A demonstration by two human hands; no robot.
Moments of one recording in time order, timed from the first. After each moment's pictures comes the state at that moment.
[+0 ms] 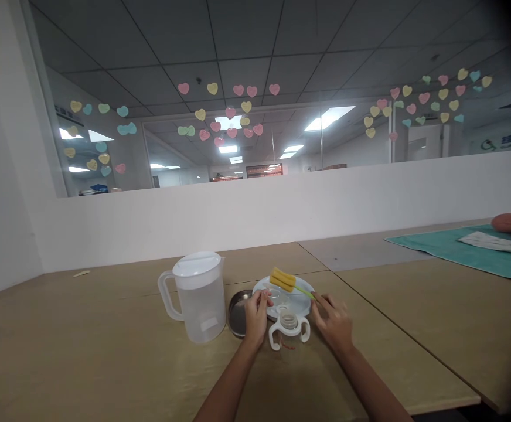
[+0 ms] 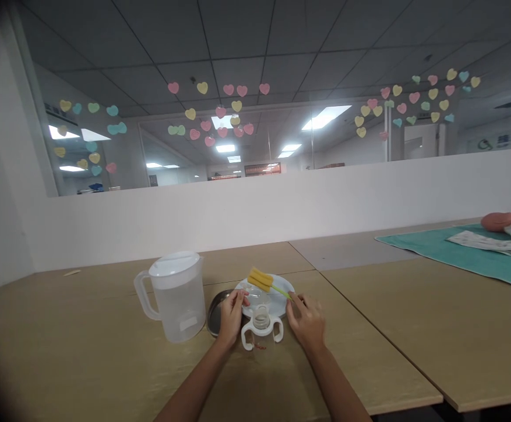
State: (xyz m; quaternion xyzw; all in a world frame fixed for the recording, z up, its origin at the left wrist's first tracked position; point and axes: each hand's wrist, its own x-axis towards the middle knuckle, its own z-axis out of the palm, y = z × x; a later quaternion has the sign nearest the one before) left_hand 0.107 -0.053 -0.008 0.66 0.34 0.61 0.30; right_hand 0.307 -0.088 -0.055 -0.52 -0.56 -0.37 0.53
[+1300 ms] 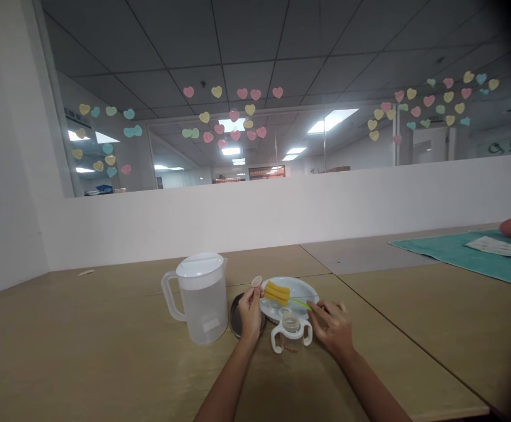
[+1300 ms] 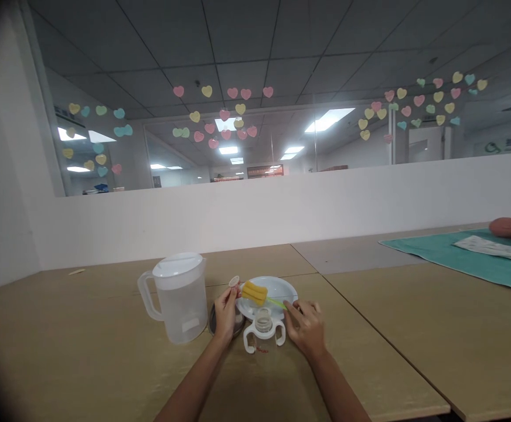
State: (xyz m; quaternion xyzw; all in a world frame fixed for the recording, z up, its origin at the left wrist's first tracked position) left_hand 0.099 -0.038 -0.002 0.56 0.31 0.68 0.35; right_hand 0.302 -0.097 -0.045 -0.42 -0.63 -0.35 0.55
